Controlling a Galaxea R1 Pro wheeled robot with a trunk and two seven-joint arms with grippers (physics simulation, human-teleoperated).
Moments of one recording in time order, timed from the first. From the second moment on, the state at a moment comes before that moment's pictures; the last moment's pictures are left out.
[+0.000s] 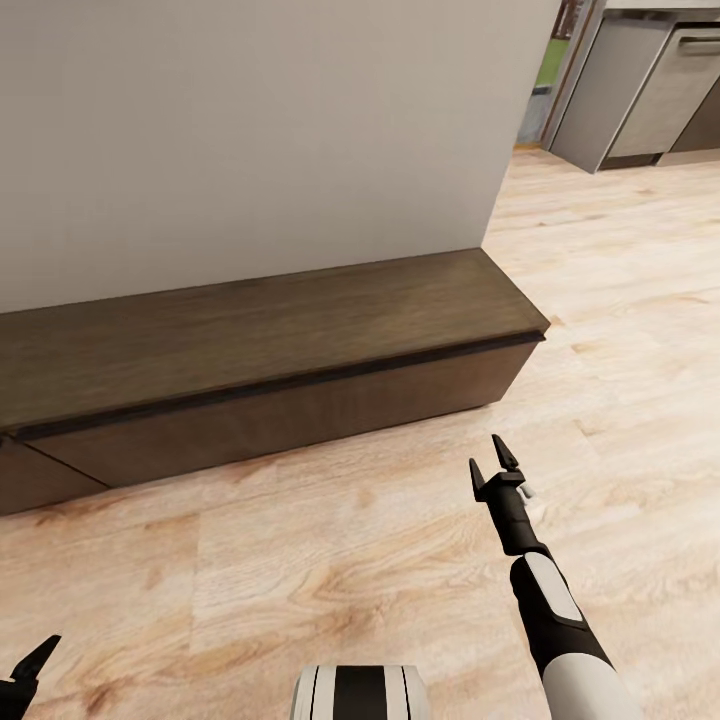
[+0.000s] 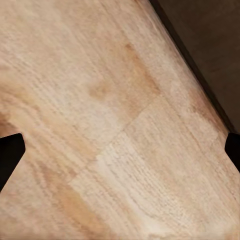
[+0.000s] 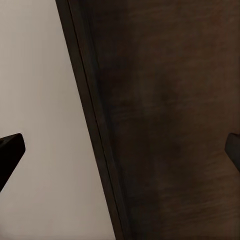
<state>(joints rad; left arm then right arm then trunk) 0.23 0.08 0.61 -1.57 1.12 0.39 0.02 -0.56 0.08 -0.38 -0.79 -1.32 0.38 0.70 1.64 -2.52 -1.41</state>
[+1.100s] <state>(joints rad) 0.23 0.07 0.61 -1.54 1.12 0.39 0.02 -0.56 0.09 -0.32 -0.81 -1.32 0.38 0.56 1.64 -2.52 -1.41</state>
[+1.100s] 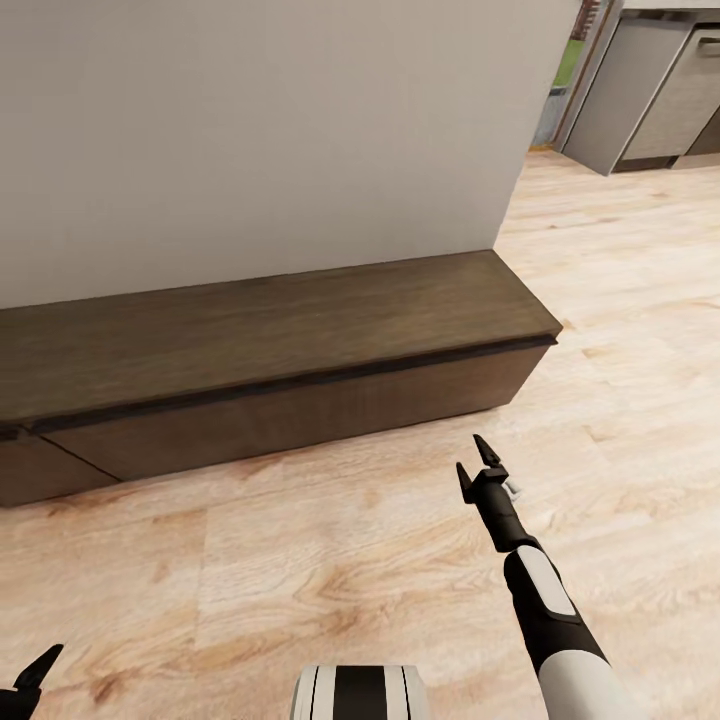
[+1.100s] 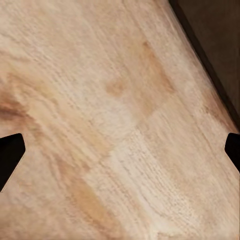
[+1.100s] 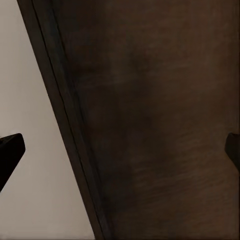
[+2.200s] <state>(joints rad) 0.23 0.06 0.56 -1.54 1.04 0.39 0.02 -0.56 0.09 -0.33 -0.80 -1.21 0.15 0.66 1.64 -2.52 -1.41</state>
